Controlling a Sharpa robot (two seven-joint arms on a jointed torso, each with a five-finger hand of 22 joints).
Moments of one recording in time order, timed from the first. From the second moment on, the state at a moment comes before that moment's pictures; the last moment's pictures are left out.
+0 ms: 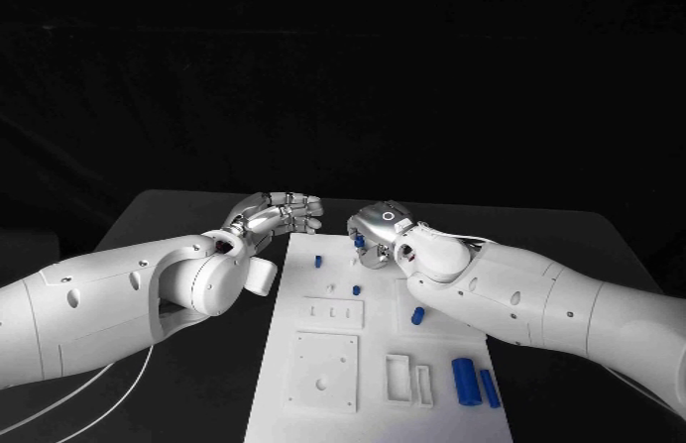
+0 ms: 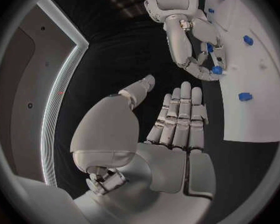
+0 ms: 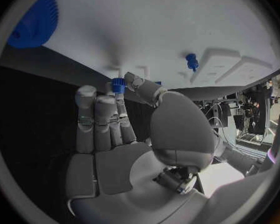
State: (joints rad) left arm 1.41 -0.79 -0.17 1.47 0.02 -0.31 0.34; left_hand 1.16 -0.13 0.52 -0.15 0.06 0.72 0.19 0.31 0.46 1.03 0.16 0.08 0.07 0.91 0.13 0.44 0.50 0.05 0.73 0.03 0.41 1.31; right arm 1.31 -0.37 -0.11 1.04 -1.90 -0.42 -0.17; right_hand 1.15 -0.24 0.82 -0.22 0.05 0.96 0.14 0.39 0.37 1.24 0.08 0.07 0.14 1.31 -0.03 1.19 0.70 0.21 1.27 -0.02 0.89 1.31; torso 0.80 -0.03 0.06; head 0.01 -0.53
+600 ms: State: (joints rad) left arm 1.41 -0.79 -0.17 1.46 0.02 -0.31 0.34; left_hand 1.16 -0.13 0.52 -0.16 0.06 0.72 0.19 0.31 0.46 1.03 0.16 0.08 0.07 0.91 0.13 0.44 0.50 0.05 0.73 0.03 0.41 1.31; right arm 1.31 -0.38 -0.11 1.06 -1.89 -0.43 -0.17; right_hand 1.15 -0.24 0.82 -0.22 0.05 0.96 0.14 0.39 0.37 1.24 0.08 0.07 0.14 1.31 -0.03 1.19 0.70 0.21 1.27 -0.02 0.89 1.31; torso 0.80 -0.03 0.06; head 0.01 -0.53
